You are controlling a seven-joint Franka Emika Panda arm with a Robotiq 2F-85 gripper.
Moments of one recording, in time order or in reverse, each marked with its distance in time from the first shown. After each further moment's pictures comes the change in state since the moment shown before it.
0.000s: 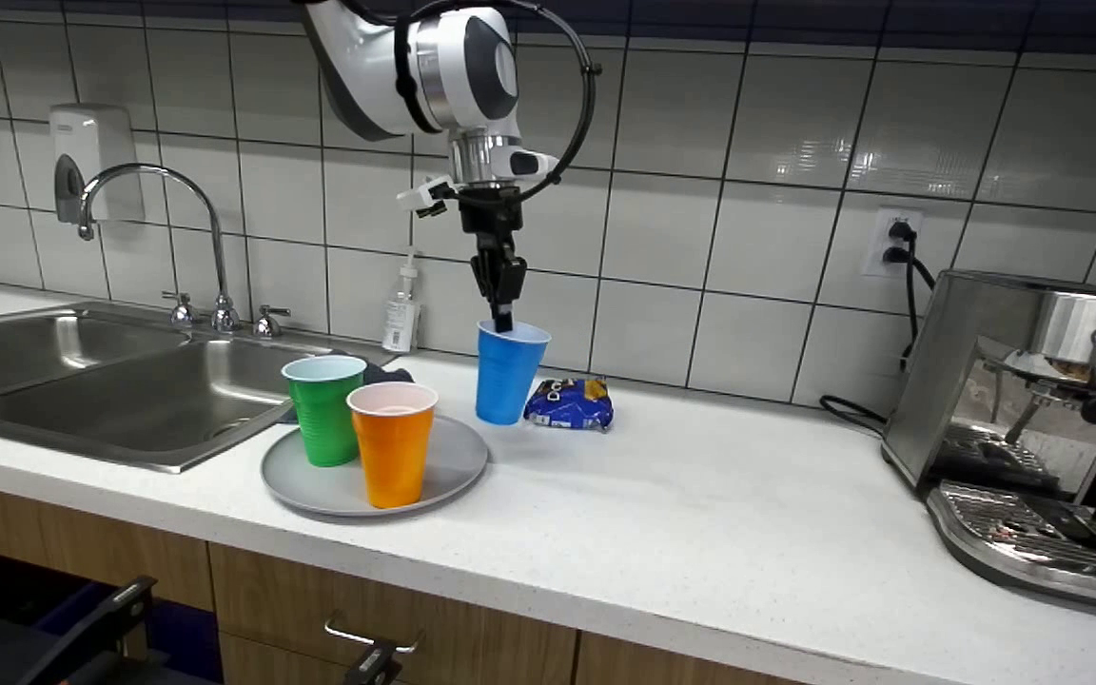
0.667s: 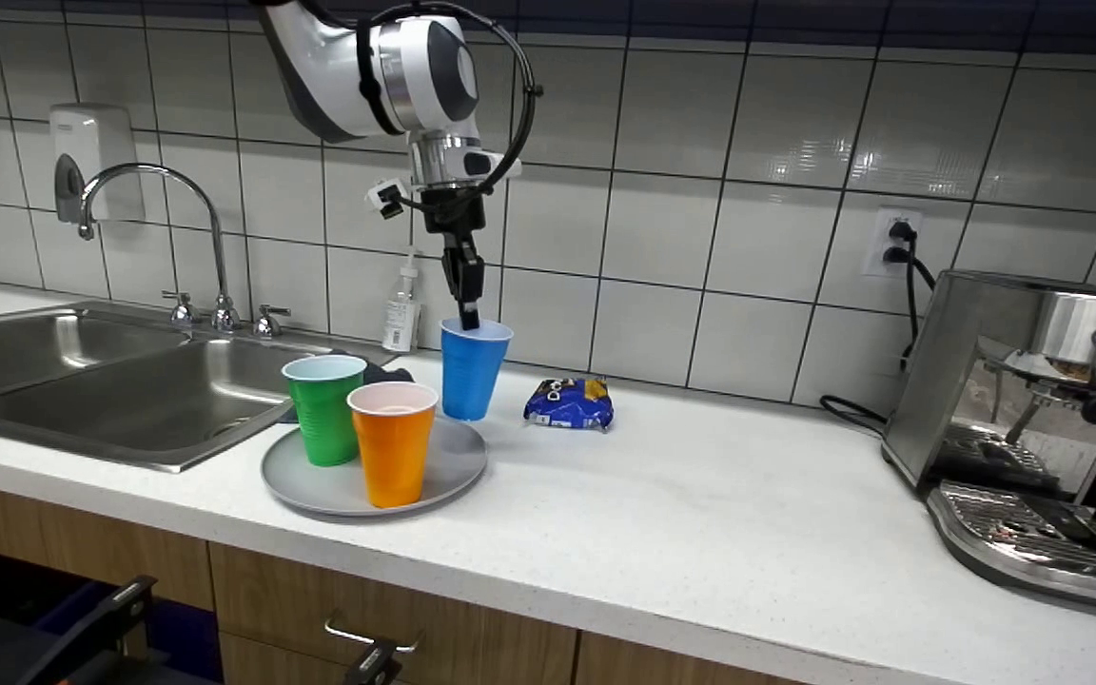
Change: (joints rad) arm 0.060 0.008 0.030 0.000 -0.047 -0.001 0.208
